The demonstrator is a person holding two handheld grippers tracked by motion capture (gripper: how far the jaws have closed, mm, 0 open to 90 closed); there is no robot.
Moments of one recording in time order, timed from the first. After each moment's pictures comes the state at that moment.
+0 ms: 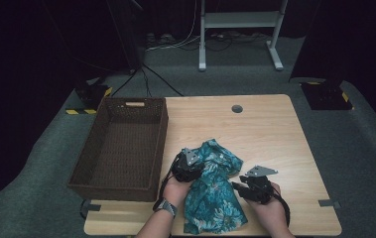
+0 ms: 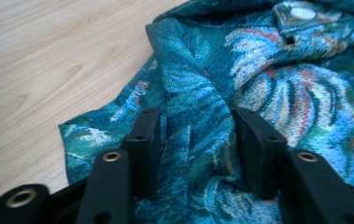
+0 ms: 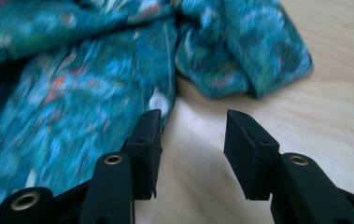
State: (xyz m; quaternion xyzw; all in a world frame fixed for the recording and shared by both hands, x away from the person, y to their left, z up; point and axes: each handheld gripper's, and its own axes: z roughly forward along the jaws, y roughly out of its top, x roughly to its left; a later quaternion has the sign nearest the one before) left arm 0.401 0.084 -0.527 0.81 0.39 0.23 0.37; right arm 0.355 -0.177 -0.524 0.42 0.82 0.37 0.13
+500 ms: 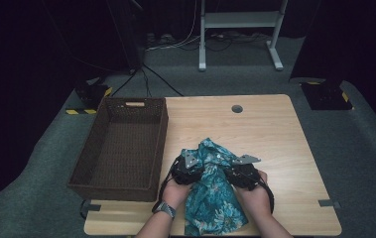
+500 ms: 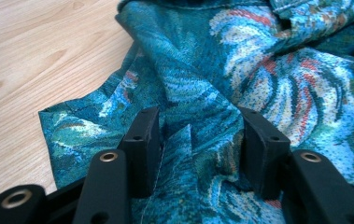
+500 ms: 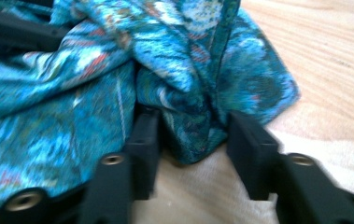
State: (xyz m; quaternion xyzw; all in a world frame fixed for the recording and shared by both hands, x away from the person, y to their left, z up) left arm 0.400 0.087 -0.540 0.81 0.39 0.22 0.38; right arm 0.396 -0.145 -0.533 0.44 0.81 0.34 0.18
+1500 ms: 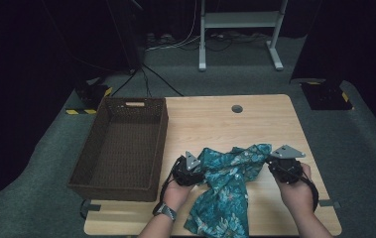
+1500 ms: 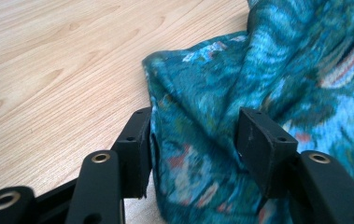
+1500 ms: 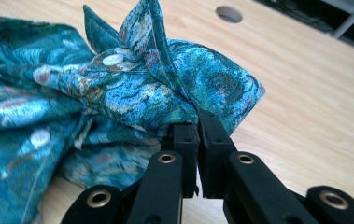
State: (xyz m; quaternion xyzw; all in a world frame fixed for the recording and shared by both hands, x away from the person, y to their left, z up) left arm 0.391 0.082 -0.529 0.81 0.37 0.22 0.39; right arm 0.377 -0.235 -0.453 0.42 0.80 0.32 0.29
